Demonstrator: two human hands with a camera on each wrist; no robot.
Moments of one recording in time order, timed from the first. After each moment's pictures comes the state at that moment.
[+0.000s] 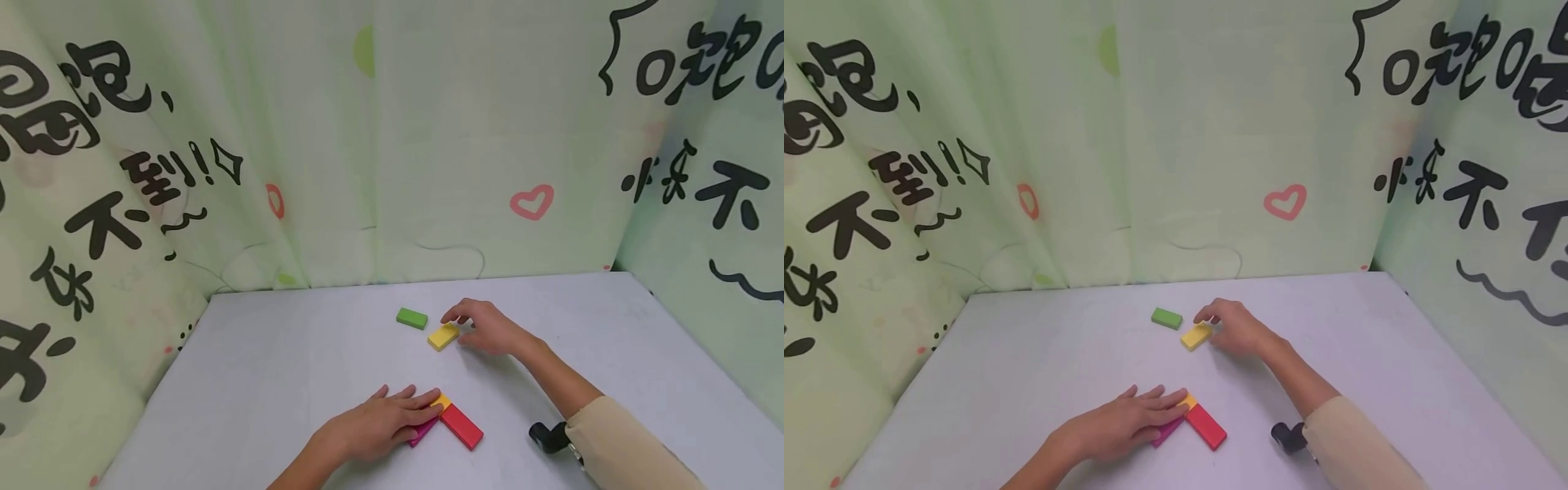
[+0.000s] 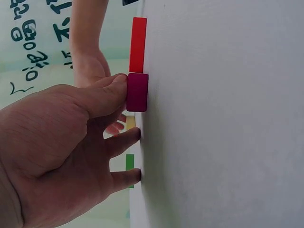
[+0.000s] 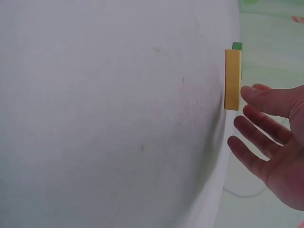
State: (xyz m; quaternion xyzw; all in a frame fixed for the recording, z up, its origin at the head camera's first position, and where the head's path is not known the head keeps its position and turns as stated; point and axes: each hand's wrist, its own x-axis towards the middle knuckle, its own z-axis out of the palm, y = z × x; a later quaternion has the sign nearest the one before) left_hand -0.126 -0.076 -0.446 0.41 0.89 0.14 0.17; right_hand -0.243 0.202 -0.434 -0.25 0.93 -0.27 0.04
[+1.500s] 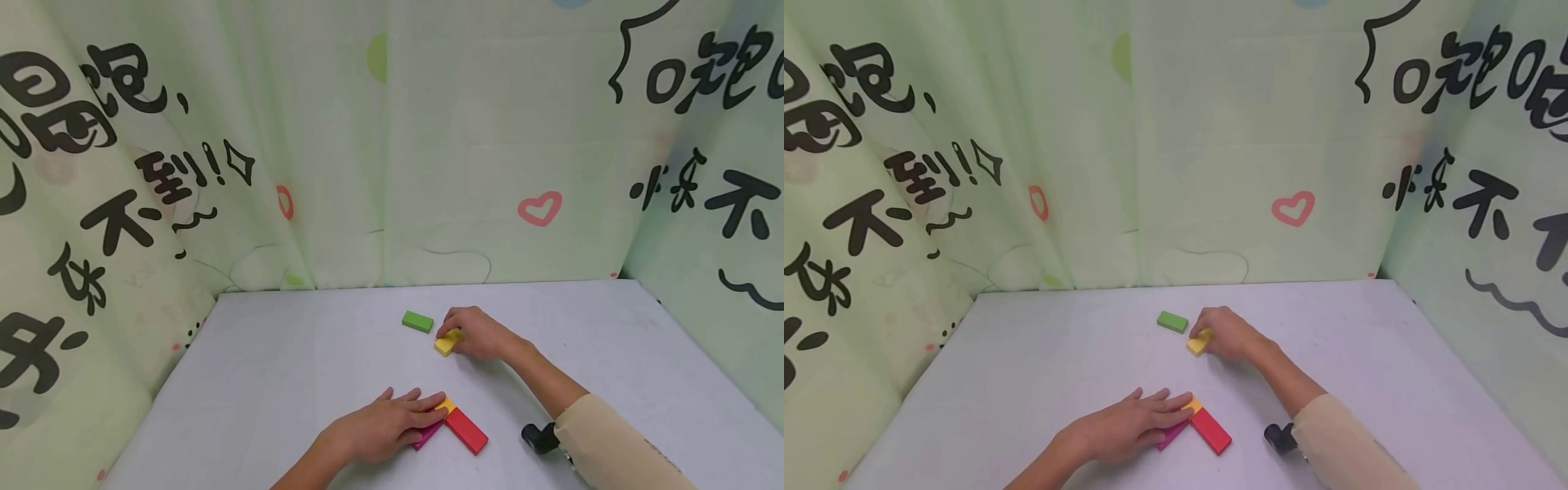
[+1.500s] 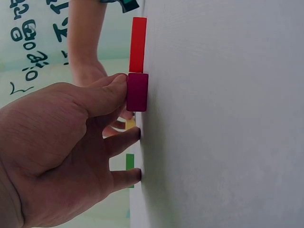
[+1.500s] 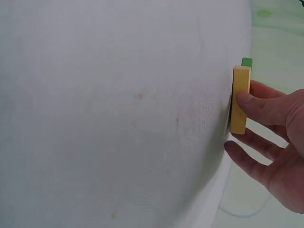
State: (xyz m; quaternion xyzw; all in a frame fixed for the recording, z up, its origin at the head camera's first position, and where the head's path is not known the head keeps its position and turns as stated) left_hand -0.126 -0.077 -0.448 0.41 0.89 0.14 0.16; right_hand -0.252 0.176 -0.437 -0.28 0.94 -0.20 0.06
